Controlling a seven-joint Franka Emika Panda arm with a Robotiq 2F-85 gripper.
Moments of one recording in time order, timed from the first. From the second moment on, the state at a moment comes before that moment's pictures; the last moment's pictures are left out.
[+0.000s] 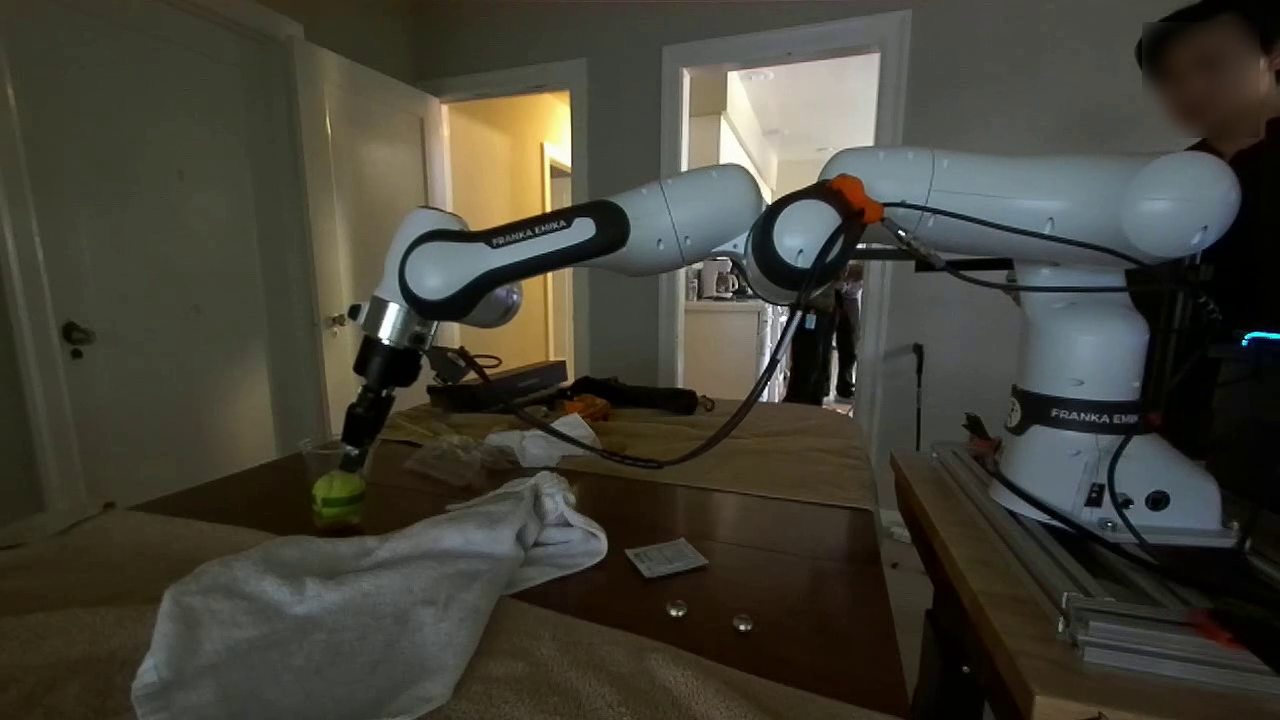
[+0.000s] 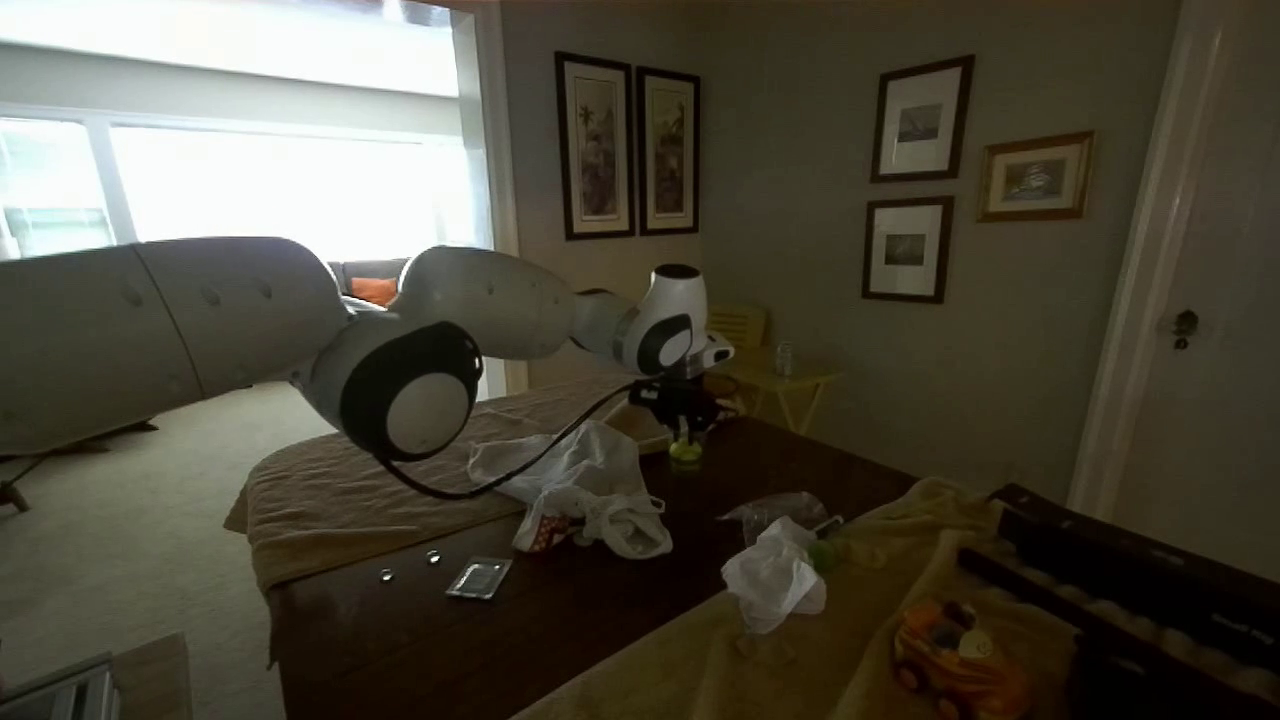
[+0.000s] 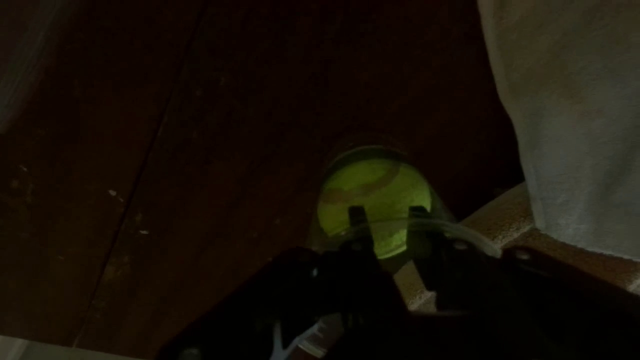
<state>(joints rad) 0.12 1.43 0.17 -0.46 0.00 2.22 -0.35</state>
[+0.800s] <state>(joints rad) 0.13 1.43 0.16 -0.45 0.00 2.18 -0.35</state>
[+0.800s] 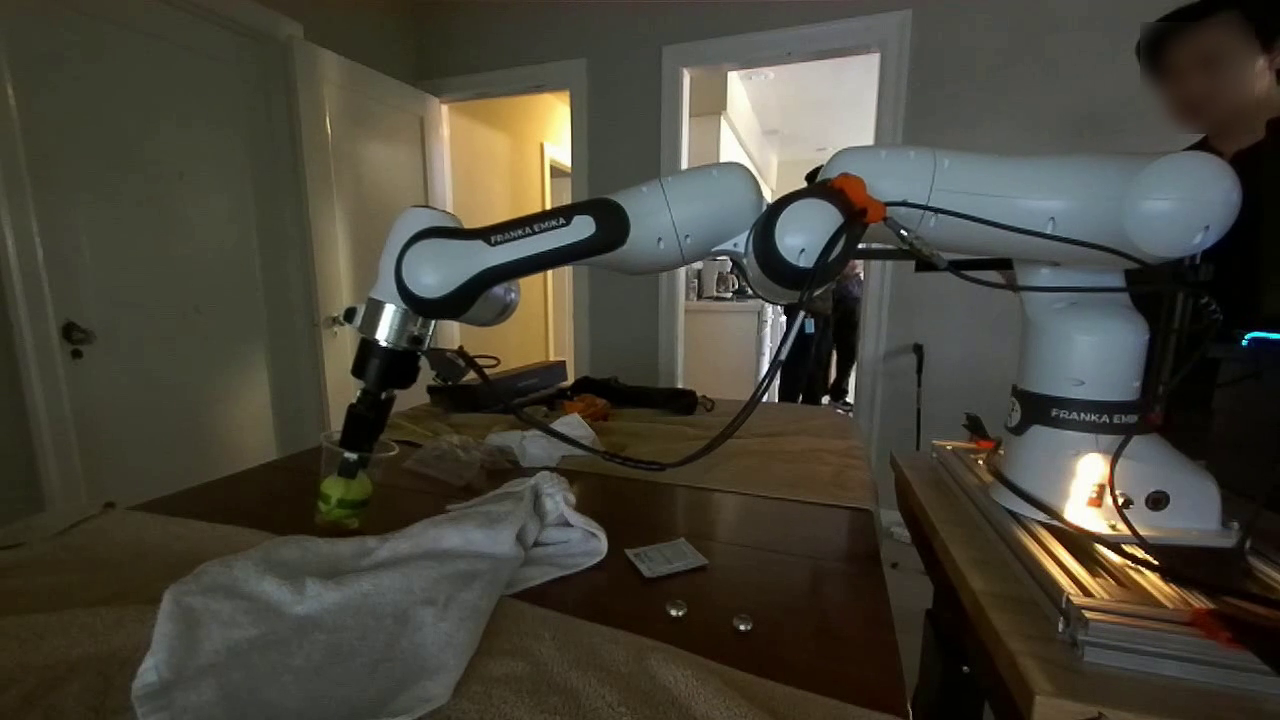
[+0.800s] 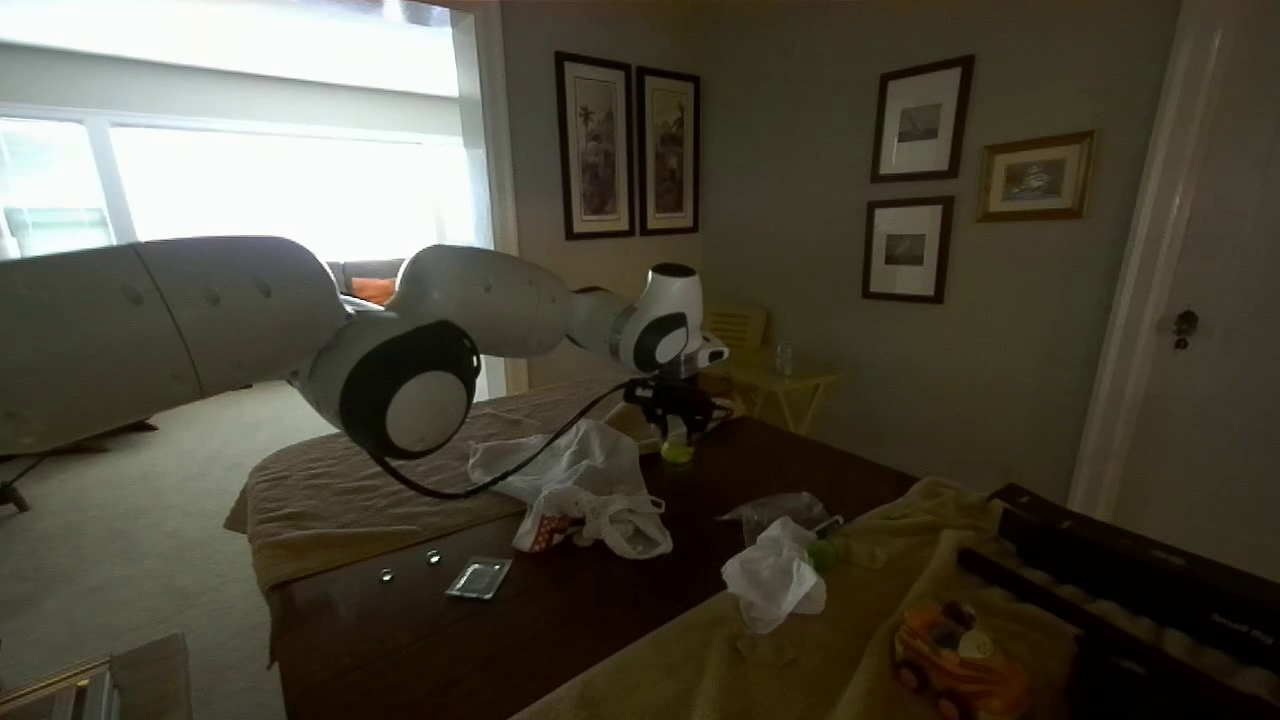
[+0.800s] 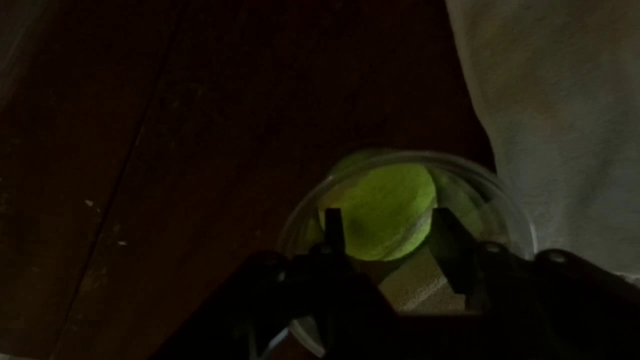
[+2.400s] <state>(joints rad) 0.04 1.35 -0.14 -0.45 -0.03 2.15 0.19</state>
